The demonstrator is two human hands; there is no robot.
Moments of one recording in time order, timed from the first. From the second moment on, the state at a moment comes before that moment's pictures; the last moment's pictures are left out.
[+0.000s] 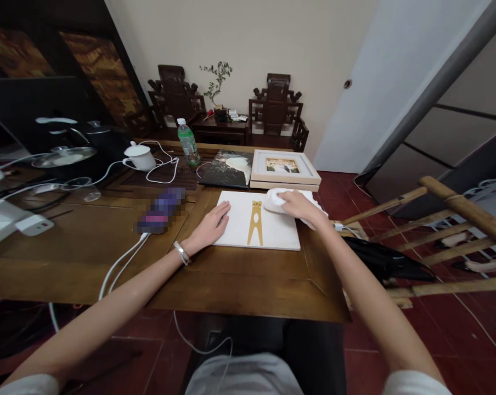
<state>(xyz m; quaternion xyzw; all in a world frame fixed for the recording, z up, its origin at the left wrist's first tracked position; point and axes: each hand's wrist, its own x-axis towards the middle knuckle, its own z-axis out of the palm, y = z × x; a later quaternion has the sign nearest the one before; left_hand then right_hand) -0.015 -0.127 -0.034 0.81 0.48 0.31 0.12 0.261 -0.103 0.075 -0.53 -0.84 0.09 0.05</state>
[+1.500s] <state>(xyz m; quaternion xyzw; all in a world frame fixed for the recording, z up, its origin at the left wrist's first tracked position) -0.017 -0.123 -0.037 0.81 0.48 0.30 0.14 0.262 -0.236 0.055 -0.47 -0.88 0.07 0.01</state>
